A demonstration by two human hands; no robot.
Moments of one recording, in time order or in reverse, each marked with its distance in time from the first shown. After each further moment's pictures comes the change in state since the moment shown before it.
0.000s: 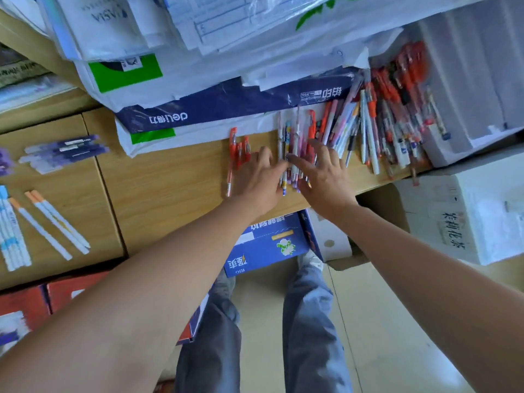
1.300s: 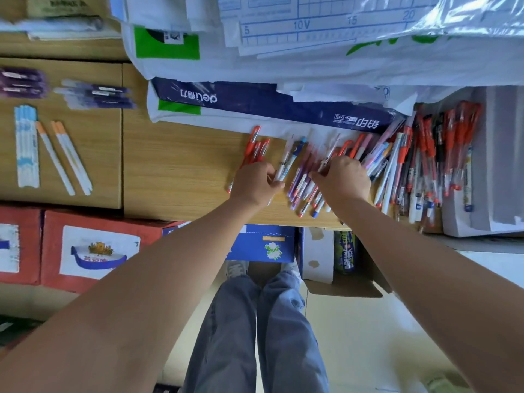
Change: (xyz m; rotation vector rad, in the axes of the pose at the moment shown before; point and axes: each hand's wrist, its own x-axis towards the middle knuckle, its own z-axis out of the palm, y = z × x) left_hand 0.008 0.001 0.008 -0.574 0.103 -0.515; right_hand 0.067 0.021 -0.023 -0.016 -0.253 0.214
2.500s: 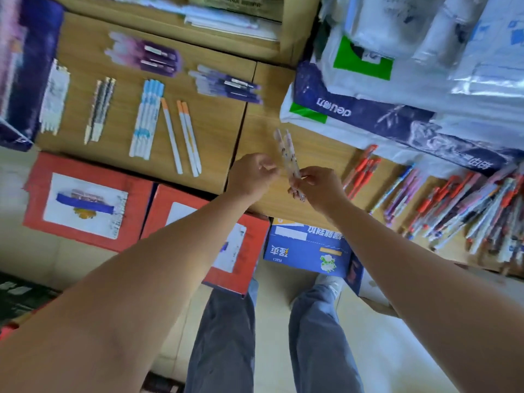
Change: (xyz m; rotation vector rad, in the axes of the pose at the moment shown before) left_hand -0.058 -0.170 -0.132 -0.415 0.217 -0.197; right_hand -0.064 -0.218 0.062 0.690 -0.326 -0.157
